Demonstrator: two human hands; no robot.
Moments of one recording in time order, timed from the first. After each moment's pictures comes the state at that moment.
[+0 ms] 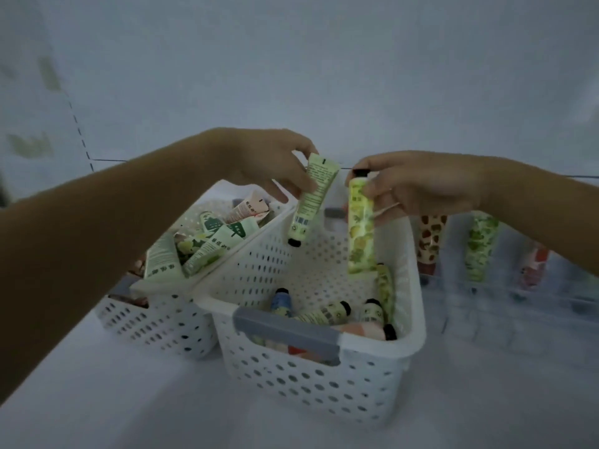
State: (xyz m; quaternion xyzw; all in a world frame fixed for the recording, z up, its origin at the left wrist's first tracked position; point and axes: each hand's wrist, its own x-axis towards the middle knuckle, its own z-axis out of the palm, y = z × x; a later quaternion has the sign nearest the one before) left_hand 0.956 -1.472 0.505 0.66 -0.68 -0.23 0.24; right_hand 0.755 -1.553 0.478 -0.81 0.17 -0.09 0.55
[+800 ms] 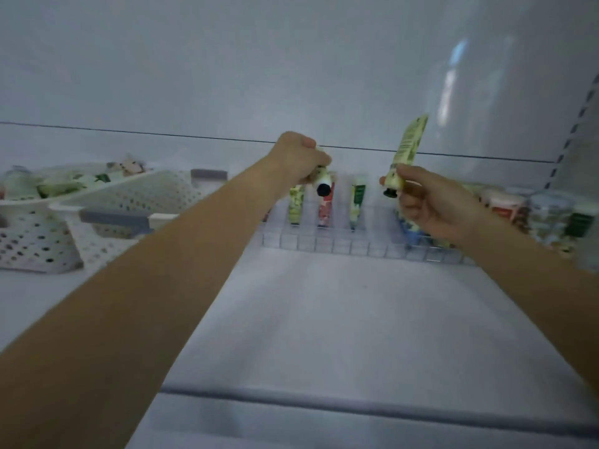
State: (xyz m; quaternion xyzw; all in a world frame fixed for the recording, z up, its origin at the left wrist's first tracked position) left_hand 0.707 -1.453 0.455 0.54 -0.55 -0.32 0.55; right_hand 0.507 -1.475 0.420 -0.52 0.36 -0.53 0.57
